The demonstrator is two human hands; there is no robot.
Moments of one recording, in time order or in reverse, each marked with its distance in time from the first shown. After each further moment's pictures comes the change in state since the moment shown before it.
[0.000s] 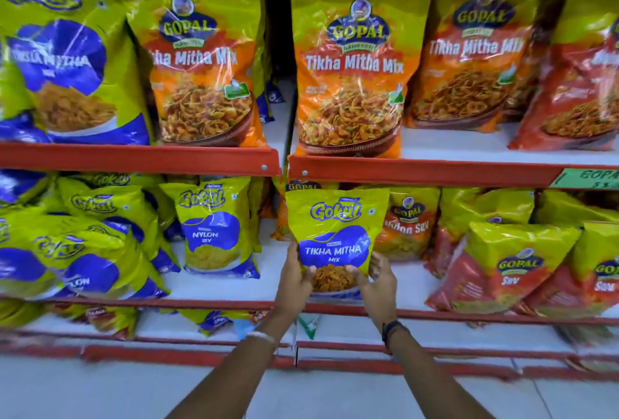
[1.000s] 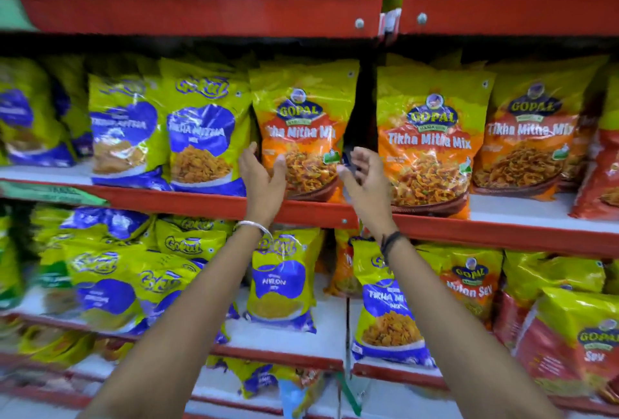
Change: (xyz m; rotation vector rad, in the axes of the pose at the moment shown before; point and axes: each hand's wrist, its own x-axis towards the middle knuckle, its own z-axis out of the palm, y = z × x) left_hand 0.121 0.192 -0.213 0.171 0.537 0.324; right_hand 0.039 -0.277 0.132 0.012 -0.117 -0.588
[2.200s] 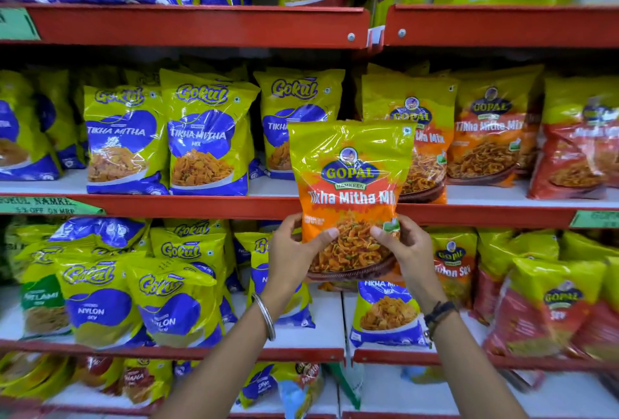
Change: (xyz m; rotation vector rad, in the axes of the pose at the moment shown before) left_hand -0.128 0.018 -0.032 -0.296 -0.327 -0.236; right_hand -0.122 0.009 -0.054 0.223 0.057 0.104
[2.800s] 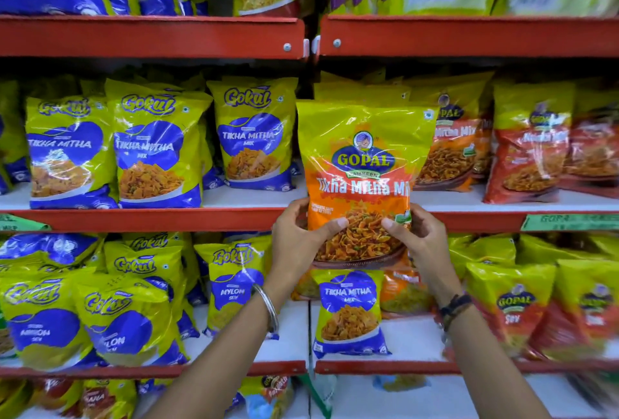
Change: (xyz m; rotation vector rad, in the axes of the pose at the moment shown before) left_hand 0.003 0.043 0.085 -0.027 -0.051 0.089; right_hand 0.026 -0.025 -0.095 -0.025 0.008 -0.077
